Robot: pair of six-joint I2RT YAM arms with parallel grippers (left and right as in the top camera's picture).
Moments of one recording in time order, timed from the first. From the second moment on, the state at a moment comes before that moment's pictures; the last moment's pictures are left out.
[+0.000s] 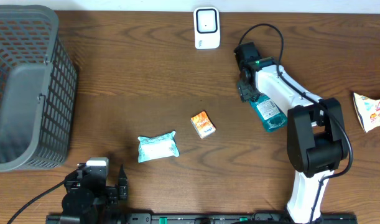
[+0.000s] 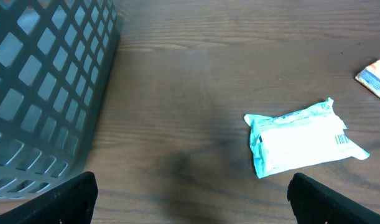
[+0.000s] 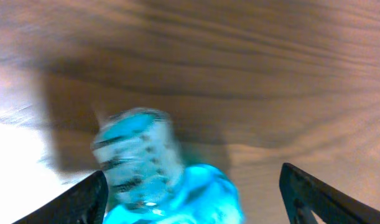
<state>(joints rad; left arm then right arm) -0.12 0.00 0.51 -1.10 -0.14 0.01 0.29 2.08 1.47 -0.76 0.38 0.01</state>
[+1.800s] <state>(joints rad) -0.12 0.00 0.51 -1.10 -0.14 0.01 0.41 2.14 2.00 -0.96 -0.09 0.01</state>
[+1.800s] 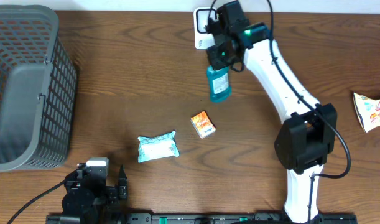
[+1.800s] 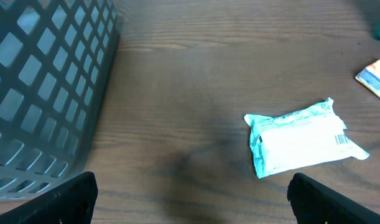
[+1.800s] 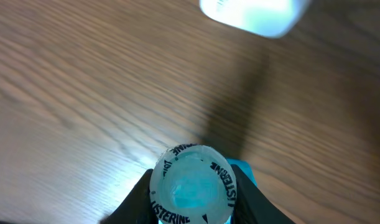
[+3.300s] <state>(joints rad) -0.12 0.00 0.51 -1.10 -0.14 0.01 0.63 2.19 2.00 -0.90 0.53 0.79</state>
